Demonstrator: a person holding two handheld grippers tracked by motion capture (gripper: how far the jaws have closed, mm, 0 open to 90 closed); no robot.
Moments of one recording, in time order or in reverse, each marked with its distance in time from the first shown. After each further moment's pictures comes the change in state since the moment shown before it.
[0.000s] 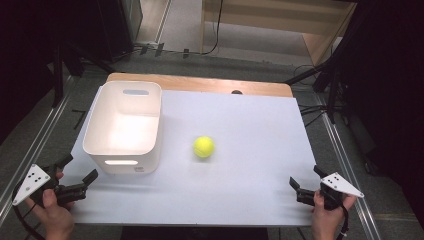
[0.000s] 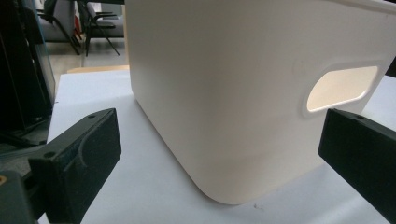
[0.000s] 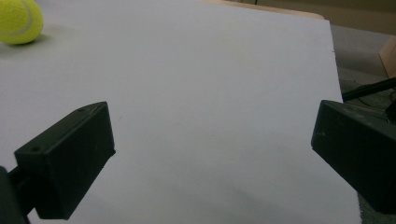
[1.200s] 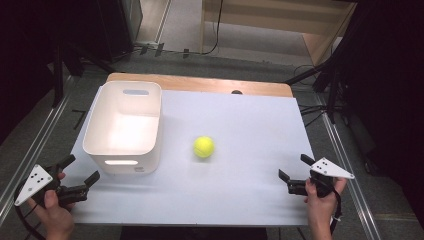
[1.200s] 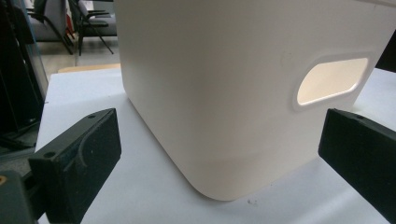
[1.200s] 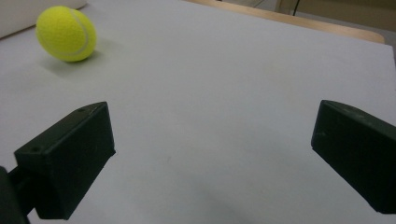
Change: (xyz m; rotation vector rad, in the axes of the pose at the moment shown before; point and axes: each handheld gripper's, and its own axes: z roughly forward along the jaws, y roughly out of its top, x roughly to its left) left arm -0.002 -0.001 0.001 0.016 -0.026 0.023; right arm 0.020 0.048 0.019 0.043 0.147 -0.059
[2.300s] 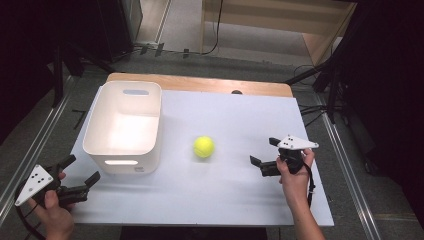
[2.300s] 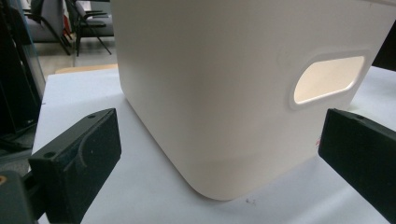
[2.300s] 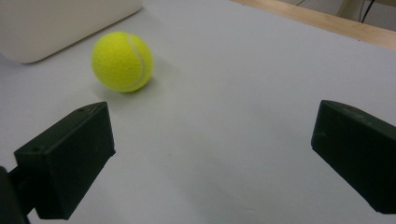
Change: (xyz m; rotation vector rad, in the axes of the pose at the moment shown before) left arm -0.001 0.000 0.000 0.001 -0.007 0.002; right arm 0.034 0.058 0.065 0.077 0.185 -0.054
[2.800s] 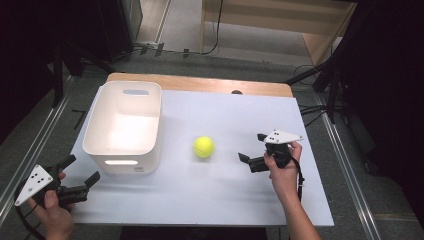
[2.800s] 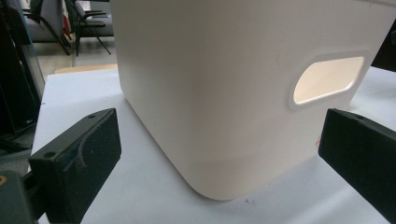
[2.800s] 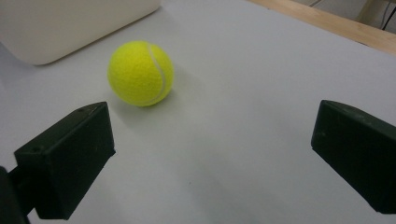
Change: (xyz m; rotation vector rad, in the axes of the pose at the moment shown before) left arm 0.001 0.000 0.000 0.001 -0.002 0.001; right arm 0.014 0.021 0.024 0.034 0.039 -0.045
